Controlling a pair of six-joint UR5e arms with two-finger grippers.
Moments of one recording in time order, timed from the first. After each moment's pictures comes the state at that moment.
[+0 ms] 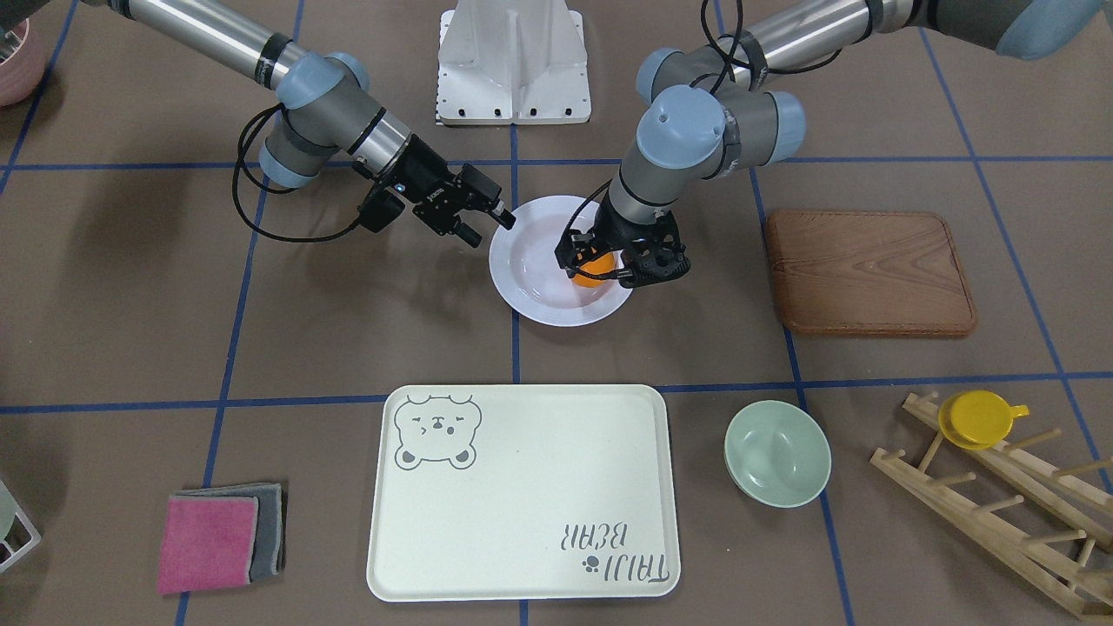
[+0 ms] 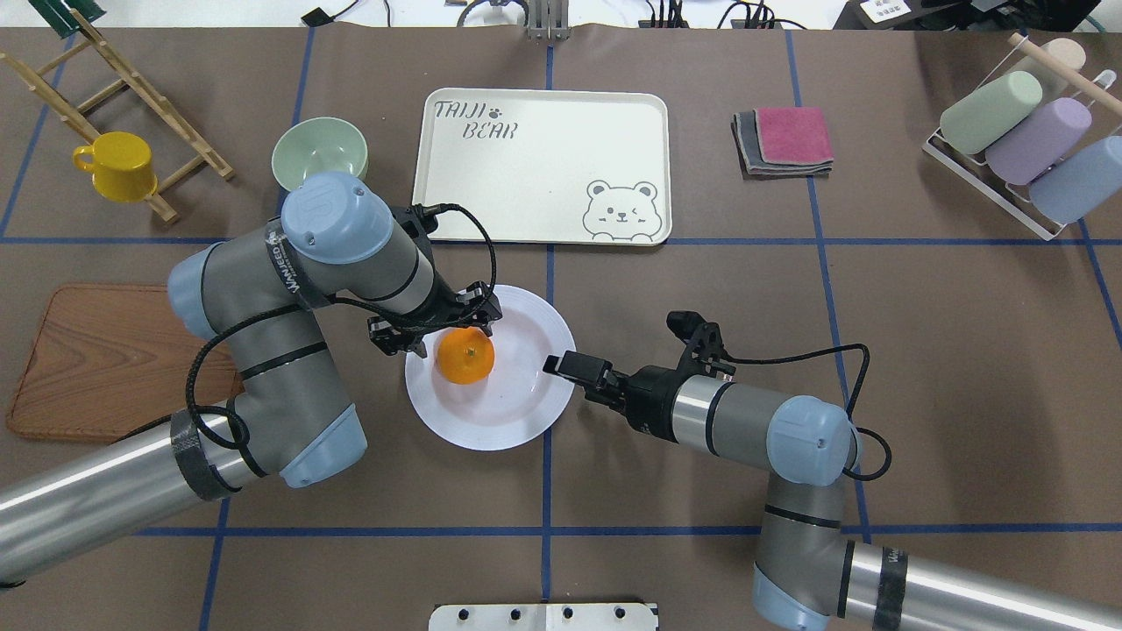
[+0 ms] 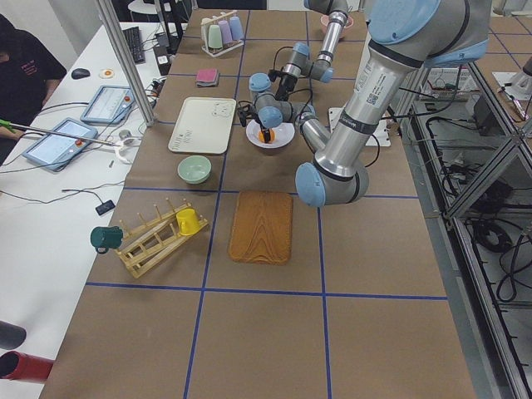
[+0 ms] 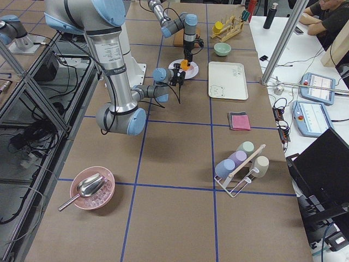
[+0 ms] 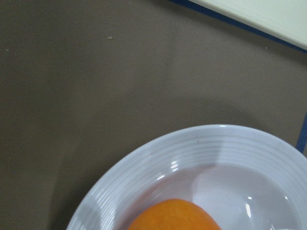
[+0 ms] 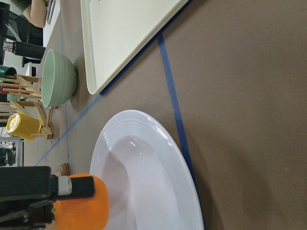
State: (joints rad) left arm -0.57 -2.18 -1.58 -1.85 -2.04 -1.49; right arm 0.31 -1.15 1.46 -0.24 1.50 1.78
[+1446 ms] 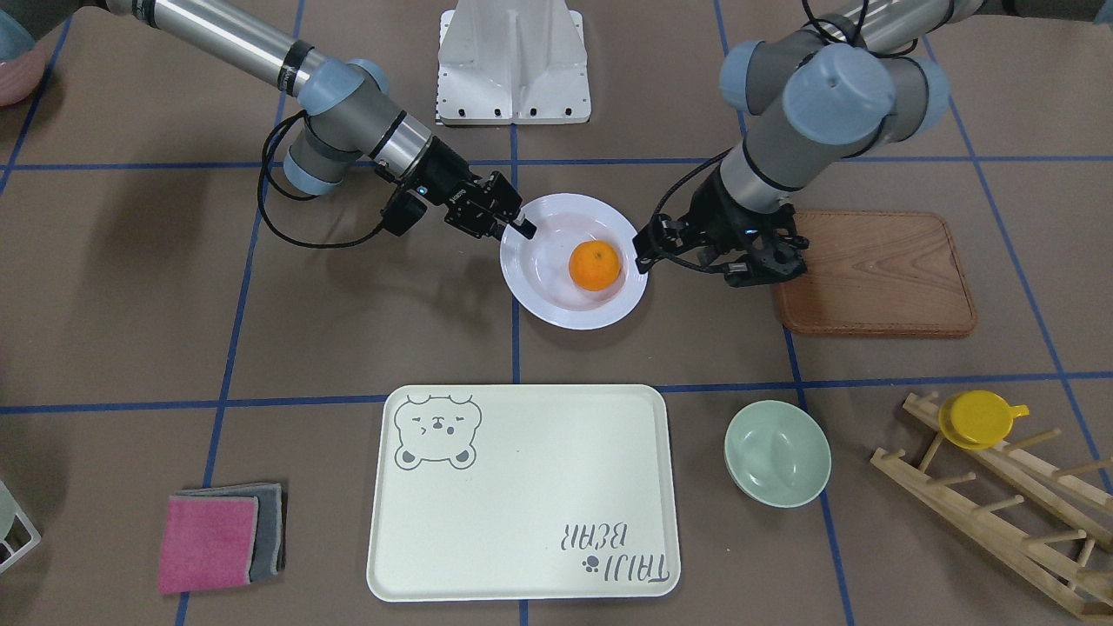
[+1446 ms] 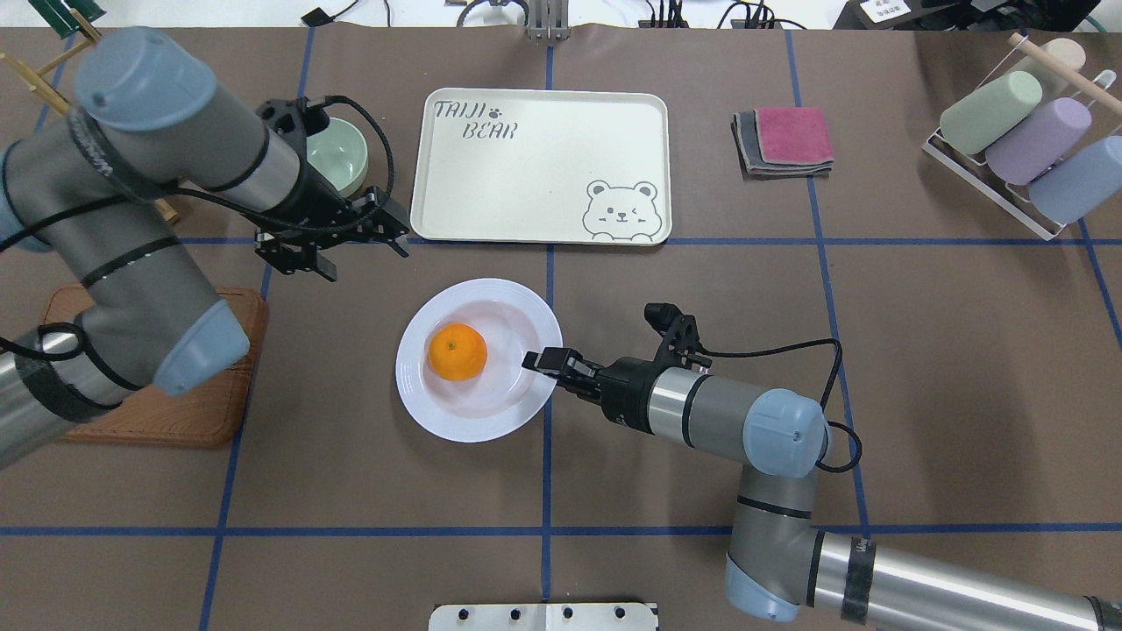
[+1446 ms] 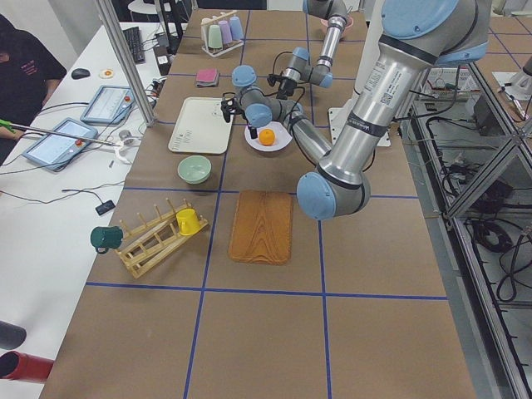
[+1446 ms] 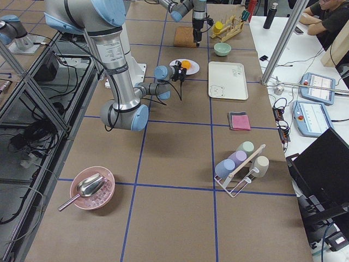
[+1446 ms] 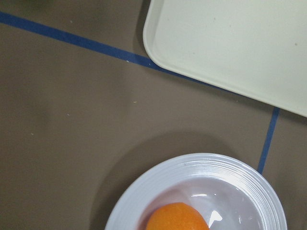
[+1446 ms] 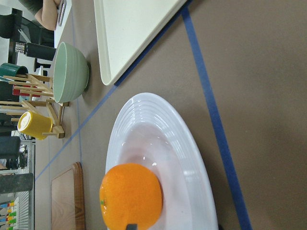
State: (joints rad) left arm -0.83 -2.05 -1.76 -1.81 -2.26 -1.29; right arm 0.32 -1.09 1.41 -0.17 1.49 1.79
